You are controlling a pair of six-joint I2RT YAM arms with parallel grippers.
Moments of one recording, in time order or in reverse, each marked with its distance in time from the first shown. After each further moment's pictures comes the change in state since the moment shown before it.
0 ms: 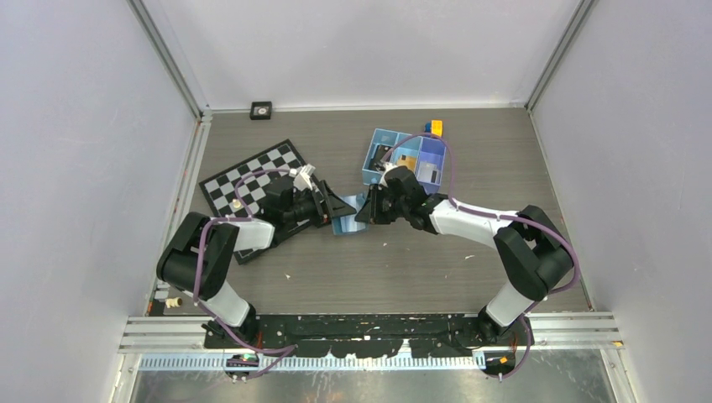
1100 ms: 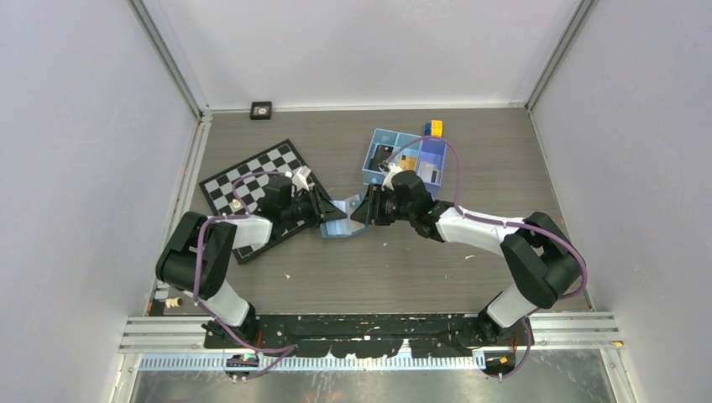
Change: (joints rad) left arm 0.037 0.000 0.035 -0.195 -0.043 0.045; right arm 0.000 -0.060 -0.100 0.178 -0.057 0.034
